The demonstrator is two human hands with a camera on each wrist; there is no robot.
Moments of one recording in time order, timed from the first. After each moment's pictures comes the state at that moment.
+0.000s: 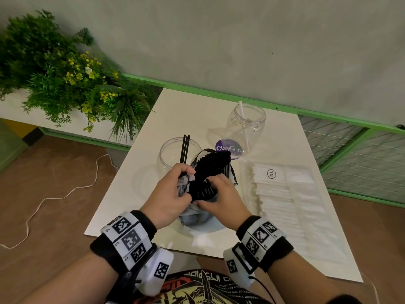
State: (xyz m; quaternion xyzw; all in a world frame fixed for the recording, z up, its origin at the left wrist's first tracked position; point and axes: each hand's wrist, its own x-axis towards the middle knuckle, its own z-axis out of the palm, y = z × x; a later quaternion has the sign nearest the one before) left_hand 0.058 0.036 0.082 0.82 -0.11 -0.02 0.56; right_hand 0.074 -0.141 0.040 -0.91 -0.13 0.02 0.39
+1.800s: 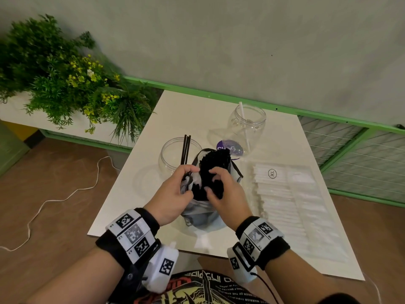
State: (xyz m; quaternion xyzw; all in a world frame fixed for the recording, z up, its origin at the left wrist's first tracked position) left_hand 0.061 0.038 0.070 0.77 -0.09 -0.10 0.62; right_hand 0.069 -0.140 0.039 -0.89 -0.16 -0.10 0.42
